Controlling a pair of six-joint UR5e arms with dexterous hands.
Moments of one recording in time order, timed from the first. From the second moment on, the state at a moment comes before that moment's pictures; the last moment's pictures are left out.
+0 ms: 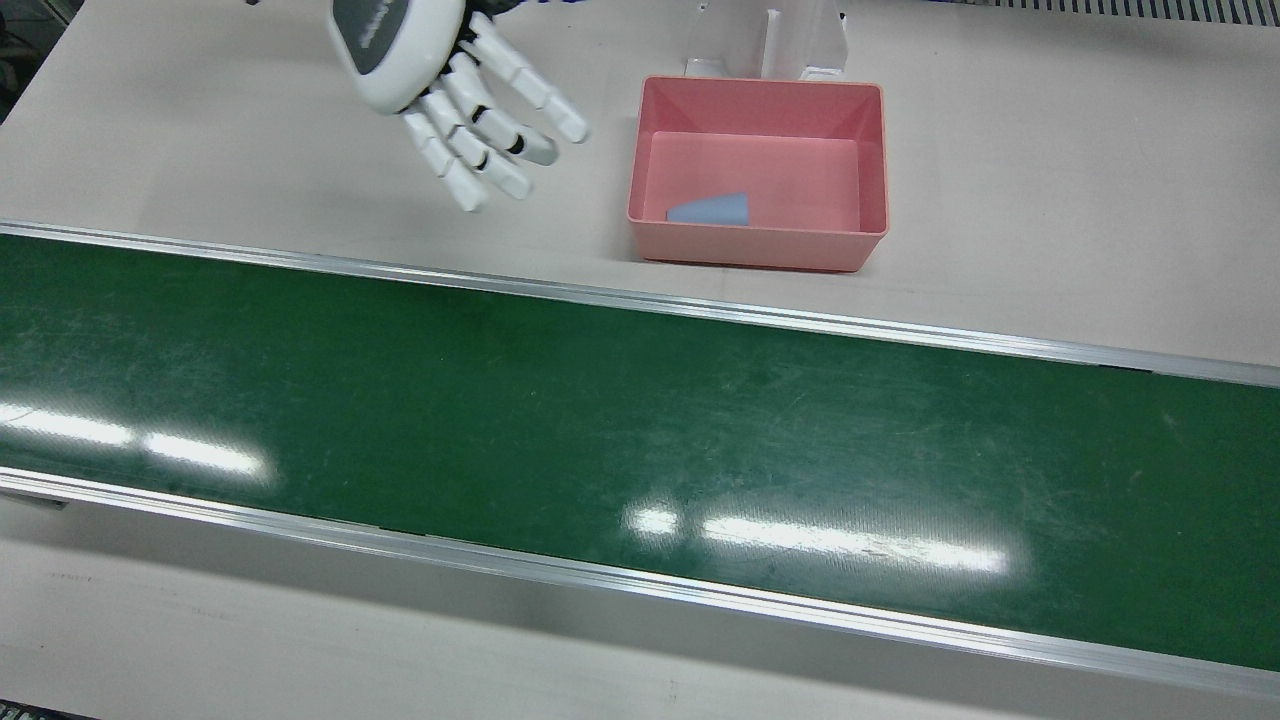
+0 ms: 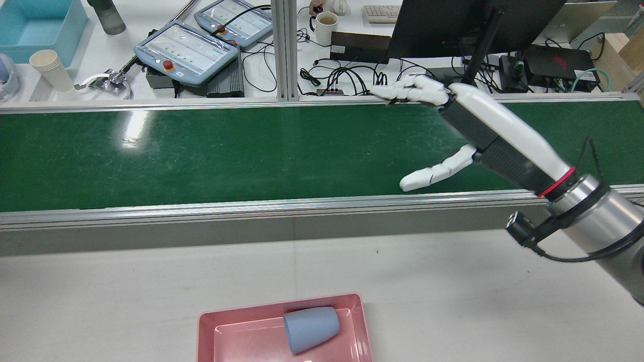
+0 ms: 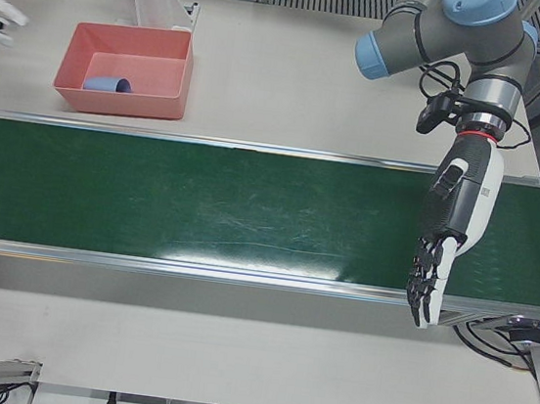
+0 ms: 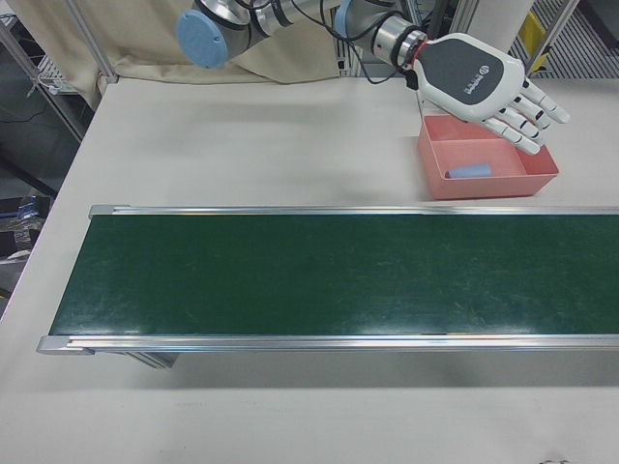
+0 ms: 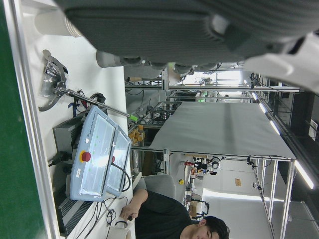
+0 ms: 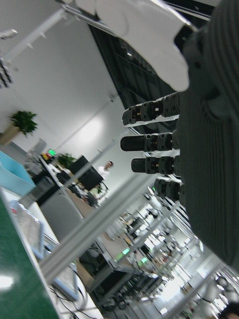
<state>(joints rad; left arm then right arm) -1.43 -1.76 -1.74 0.33 1.79 -0.01 0.65 -1.34 2.50 -3.74 -1.08 -1.17</state>
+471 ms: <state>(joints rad) -1.43 -1.76 -1.74 0.33 1.79 -0.01 1.12 -1.51 2.18 -3.72 -1.01 -0.63</state>
